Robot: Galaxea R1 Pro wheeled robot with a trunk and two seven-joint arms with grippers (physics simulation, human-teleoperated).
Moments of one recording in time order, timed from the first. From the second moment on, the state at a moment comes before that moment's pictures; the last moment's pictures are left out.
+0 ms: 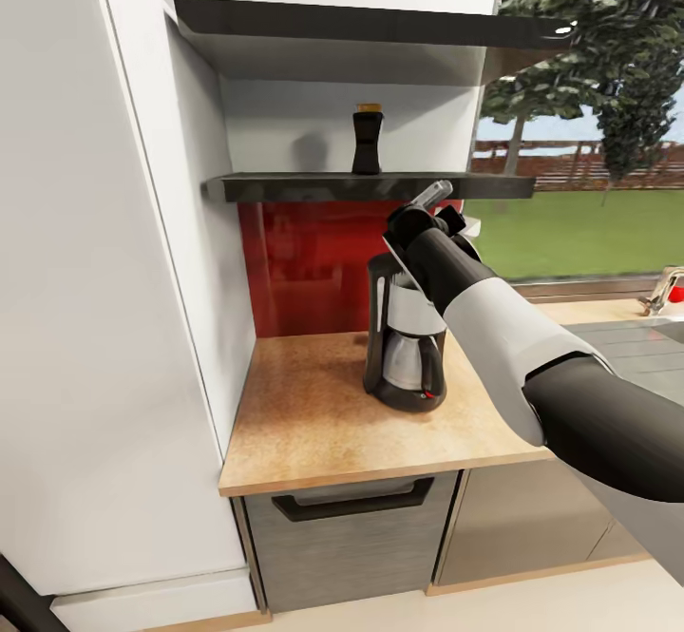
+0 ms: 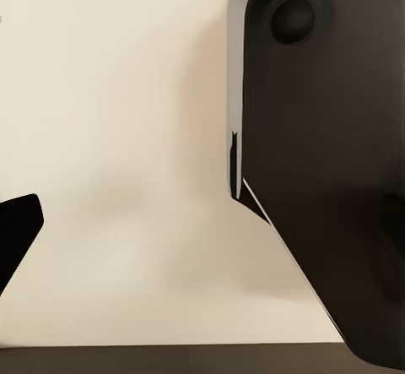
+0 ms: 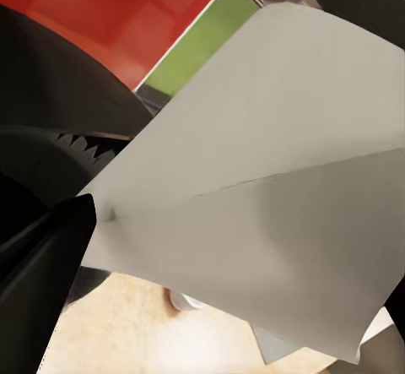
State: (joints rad) left arm 0.00 0.09 -0.01 -0.01 -0.01 -0.08 0.01; right arm -1.52 0.17 0.40 -0.57 0.24 1.04 -0.37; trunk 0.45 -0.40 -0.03
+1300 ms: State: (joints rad) left arm 0.00 0.09 -0.01 -0.01 -0.01 -0.08 0.01; right arm -1.51 0.17 0.40 -0.53 0.24 1.04 -0.37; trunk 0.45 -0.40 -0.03
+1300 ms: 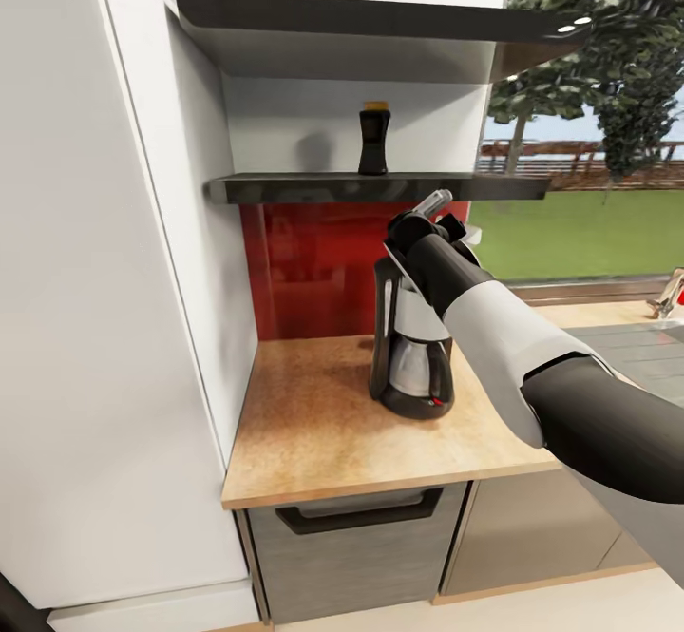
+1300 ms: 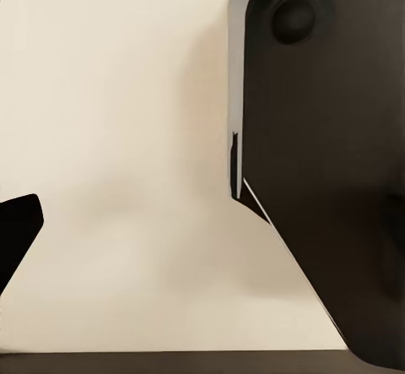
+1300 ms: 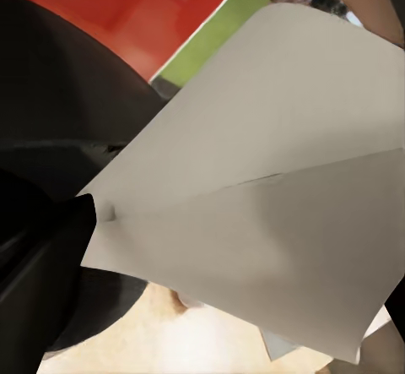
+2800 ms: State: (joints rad) left arm 0.00 0.09 -0.01 -0.01 -0.01 -0.08 0.01; right arm -1.51 0.17 0.40 -0.53 0.24 1.04 -0.37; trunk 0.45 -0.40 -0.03
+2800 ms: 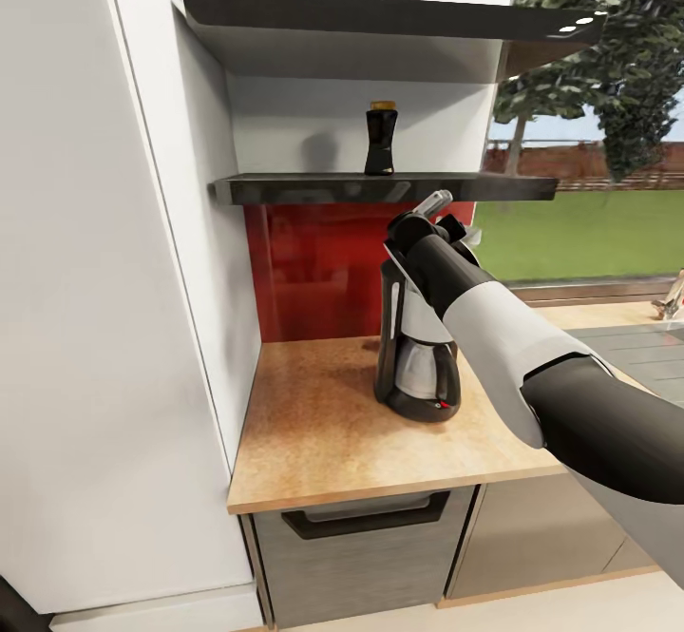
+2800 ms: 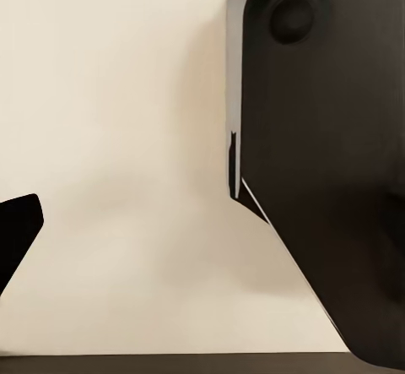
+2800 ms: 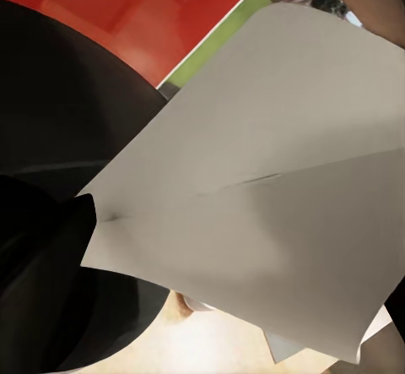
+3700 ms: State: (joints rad) left arm 0.00 0.09 -0.01 -0.01 -0.01 -0.08 0.01; right arm -1.51 0.17 0.40 -0.53 0.24 1.04 -0.37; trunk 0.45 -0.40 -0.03
